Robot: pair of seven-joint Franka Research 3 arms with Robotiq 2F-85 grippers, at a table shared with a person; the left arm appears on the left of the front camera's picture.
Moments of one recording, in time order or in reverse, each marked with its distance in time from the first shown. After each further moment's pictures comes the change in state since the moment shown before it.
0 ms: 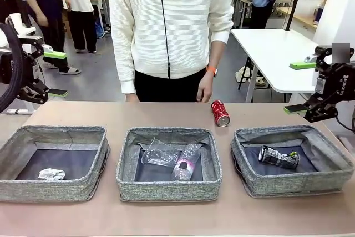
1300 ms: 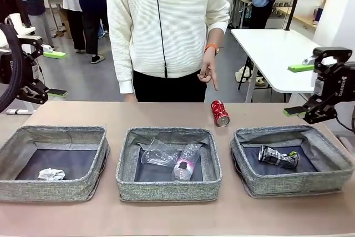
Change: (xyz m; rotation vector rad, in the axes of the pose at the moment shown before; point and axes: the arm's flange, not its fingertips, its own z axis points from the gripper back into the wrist) left arm 0.000 0.000 0.000 0.000 0.001 0.000; right arm 0.001 -0.001 -0.004 -0.043 0.008 0.002
